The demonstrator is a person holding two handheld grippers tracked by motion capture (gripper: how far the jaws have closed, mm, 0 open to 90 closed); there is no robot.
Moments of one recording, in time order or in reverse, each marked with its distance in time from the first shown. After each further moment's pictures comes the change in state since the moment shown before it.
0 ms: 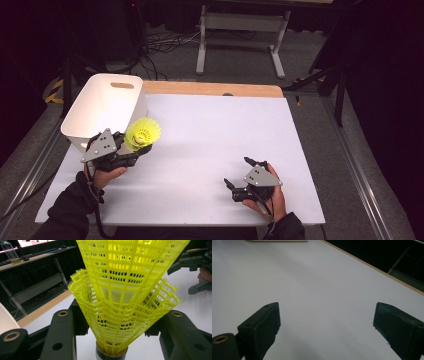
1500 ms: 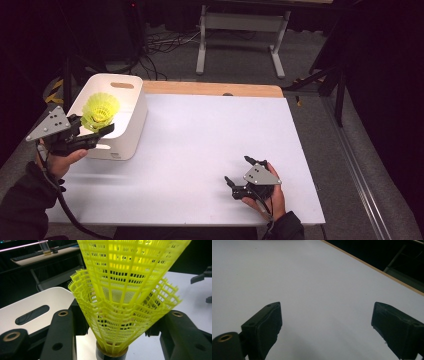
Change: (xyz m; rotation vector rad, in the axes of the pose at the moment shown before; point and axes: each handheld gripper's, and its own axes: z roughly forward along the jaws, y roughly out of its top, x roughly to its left) left arm 0.058 0.033 -0.068 0.038 0.140 -0.099; right arm -0.002 0.000 0.003 0.010 -0.028 0.003
